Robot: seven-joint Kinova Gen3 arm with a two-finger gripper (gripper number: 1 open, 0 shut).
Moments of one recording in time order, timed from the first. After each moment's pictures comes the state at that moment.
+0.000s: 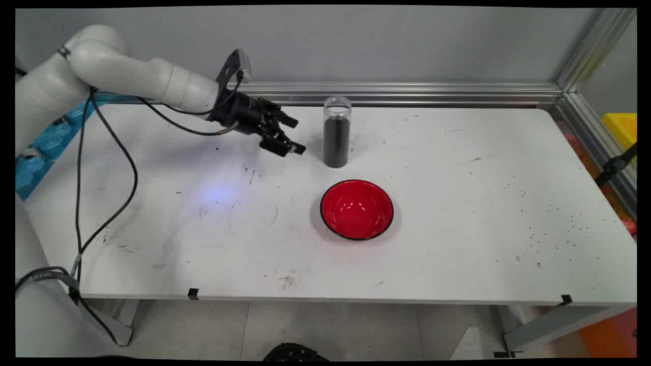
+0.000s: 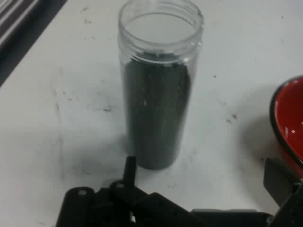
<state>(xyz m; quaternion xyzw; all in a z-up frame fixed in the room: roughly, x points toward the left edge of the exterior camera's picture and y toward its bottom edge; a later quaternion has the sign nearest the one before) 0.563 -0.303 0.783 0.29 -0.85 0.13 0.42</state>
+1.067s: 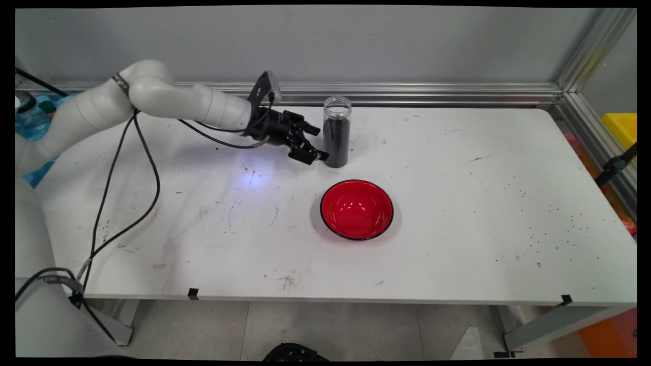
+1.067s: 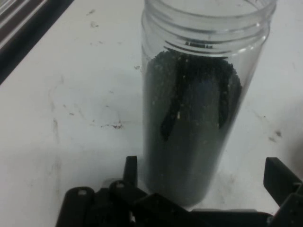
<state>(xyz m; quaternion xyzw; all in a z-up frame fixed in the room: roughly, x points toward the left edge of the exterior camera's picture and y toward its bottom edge) 0.534 -0.344 0.716 0.28 -0.84 0.15 0.44</state>
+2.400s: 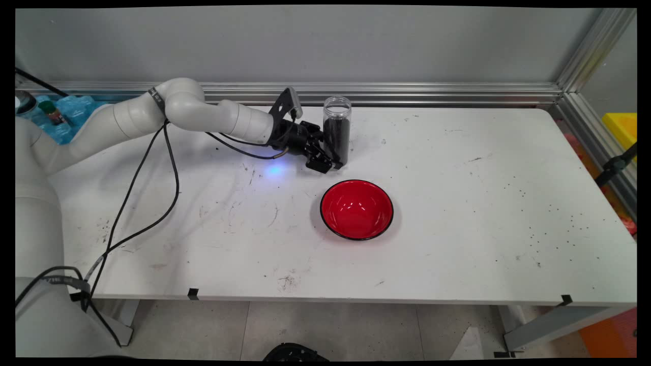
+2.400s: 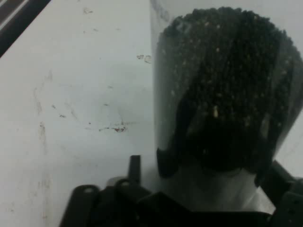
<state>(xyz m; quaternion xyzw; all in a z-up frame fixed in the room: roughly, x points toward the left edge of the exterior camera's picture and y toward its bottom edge) 0.509 -0.375 0.670 0.27 -0.84 0.16 0.44</state>
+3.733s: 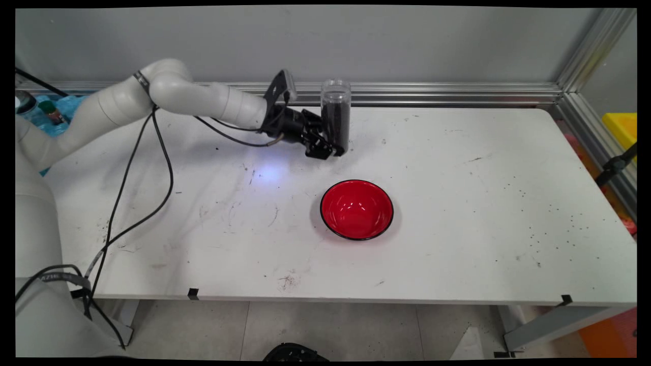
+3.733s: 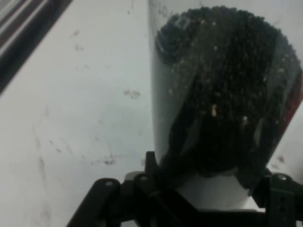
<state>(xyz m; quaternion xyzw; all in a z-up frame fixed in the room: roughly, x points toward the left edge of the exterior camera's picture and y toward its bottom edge) 0.514 -0.366 0.719 0.25 -0.84 0.15 0.45</state>
